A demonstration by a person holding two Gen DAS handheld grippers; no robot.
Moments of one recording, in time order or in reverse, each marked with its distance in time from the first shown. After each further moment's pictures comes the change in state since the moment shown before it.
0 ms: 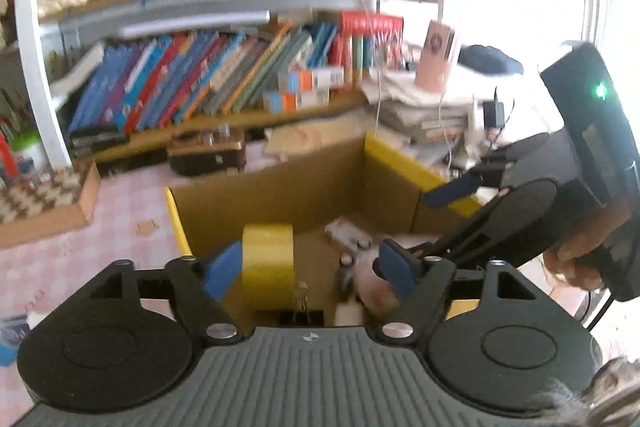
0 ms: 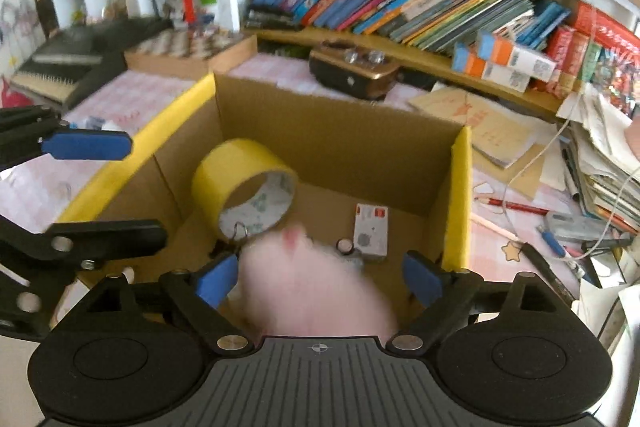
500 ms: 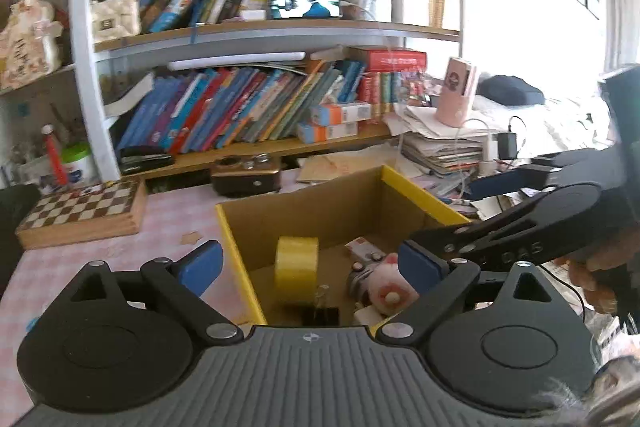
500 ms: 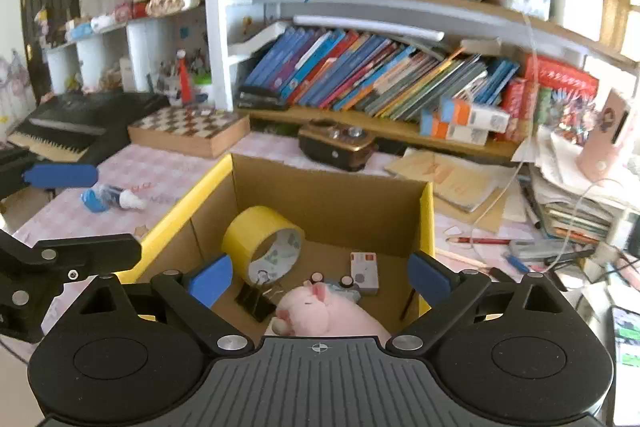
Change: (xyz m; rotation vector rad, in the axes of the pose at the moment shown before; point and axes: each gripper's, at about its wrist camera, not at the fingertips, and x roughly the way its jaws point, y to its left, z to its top) left arm -0.067 -0.009 -0.005 -0.052 -0.070 0.111; right arm -0.069 0.024 -0.016 0.058 -0.220 -0.077
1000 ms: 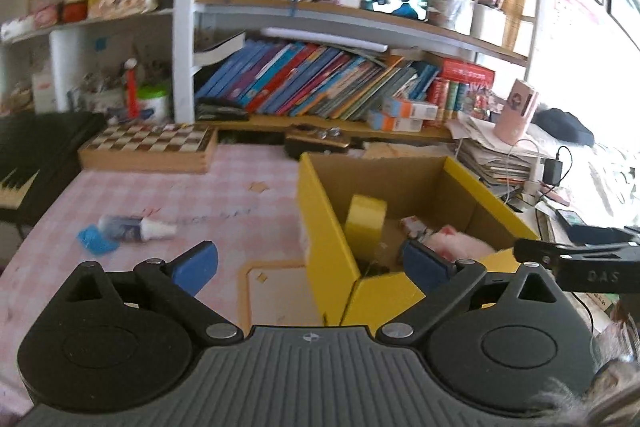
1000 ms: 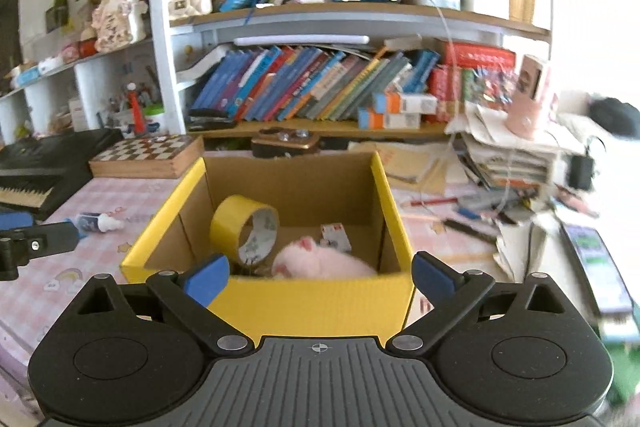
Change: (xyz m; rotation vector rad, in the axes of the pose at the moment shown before) left arm -0.048 0.046 -0.046 -0.212 0.032 0.130; right arm -0.049 0.031 -0.053 0.184 -0.046 -0.183
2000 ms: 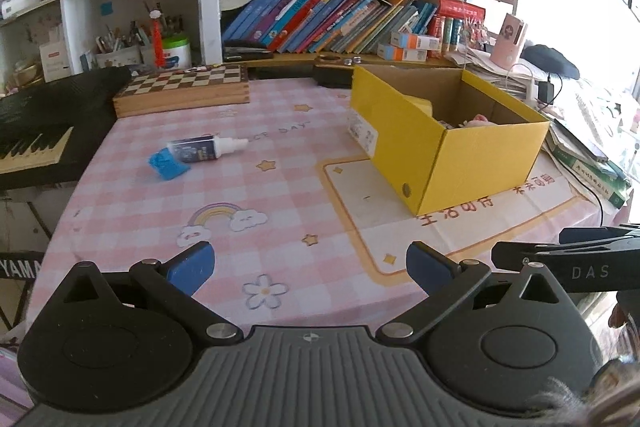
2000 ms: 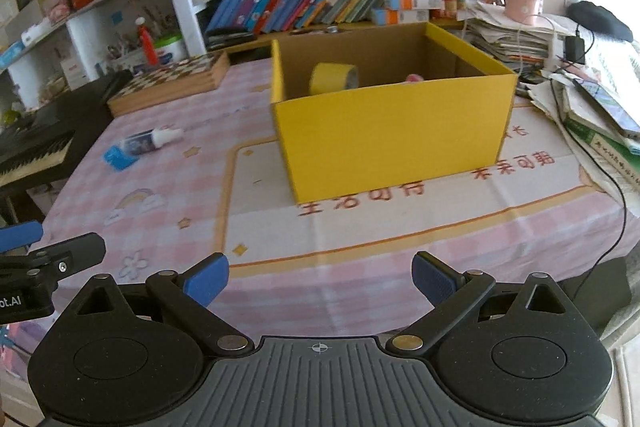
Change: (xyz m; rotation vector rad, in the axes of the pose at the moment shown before) left arm -0.056 0.113 -0.063 0.113 0.137 -0.045; right arm -0.034 0.150 -0.077 0.135 0.214 -0.049
